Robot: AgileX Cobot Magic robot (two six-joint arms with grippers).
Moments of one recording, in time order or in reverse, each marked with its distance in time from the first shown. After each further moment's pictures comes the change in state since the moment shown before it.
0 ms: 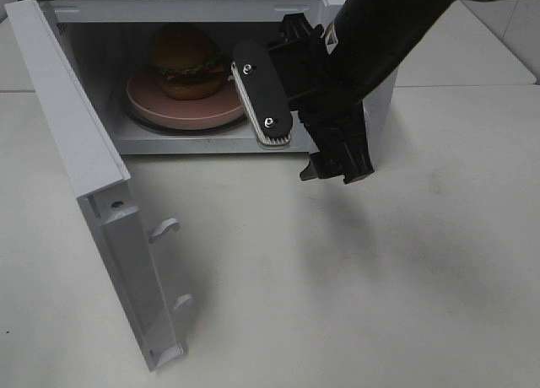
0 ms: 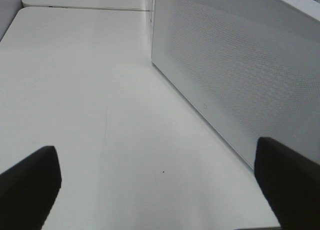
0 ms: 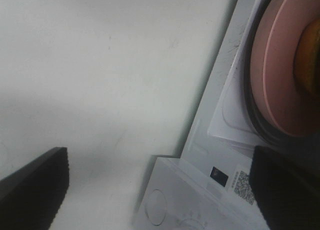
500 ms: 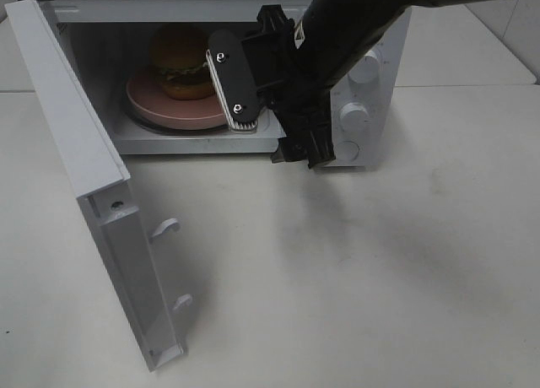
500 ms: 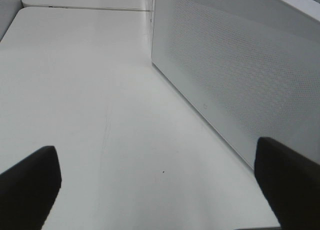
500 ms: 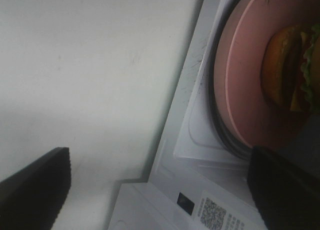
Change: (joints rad) left arm 0.000 0.000 0.000 0.000 0.000 0.000; right arm 0.000 0.103 -0.095 0.000 -0.080 0.021
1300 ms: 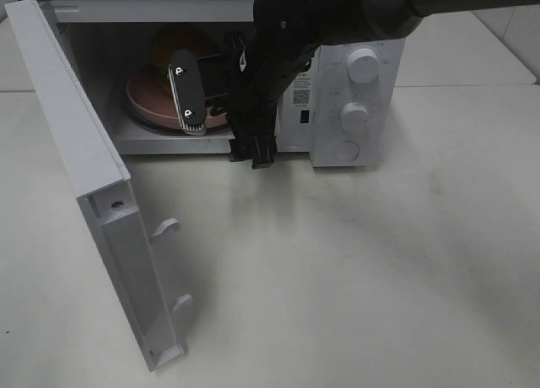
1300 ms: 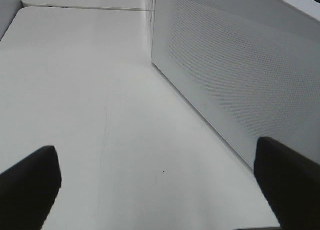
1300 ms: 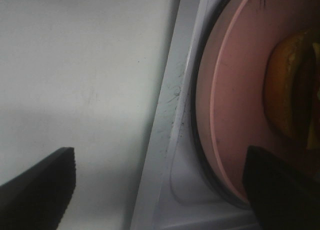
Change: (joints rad) left arm 0.000 0.000 0.000 0.000 0.000 0.000; right arm 0.000 0.310 -0.290 0.000 -0.026 0.087
